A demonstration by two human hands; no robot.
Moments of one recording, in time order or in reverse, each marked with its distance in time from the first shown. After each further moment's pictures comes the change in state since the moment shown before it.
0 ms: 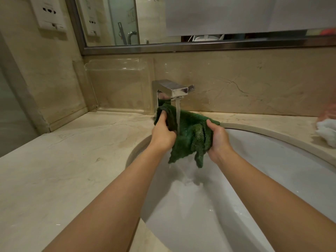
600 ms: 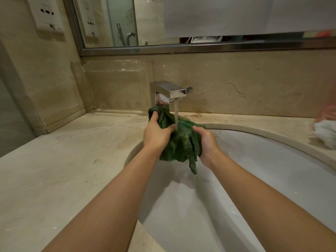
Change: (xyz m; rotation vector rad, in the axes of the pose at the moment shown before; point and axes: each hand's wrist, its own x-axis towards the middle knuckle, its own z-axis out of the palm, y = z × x) left_hand 0.002 0.001 -0.004 0.084 0.189 0.013; right_hand -0.016 0.006 0.014 -0.200 -0.112 0.070
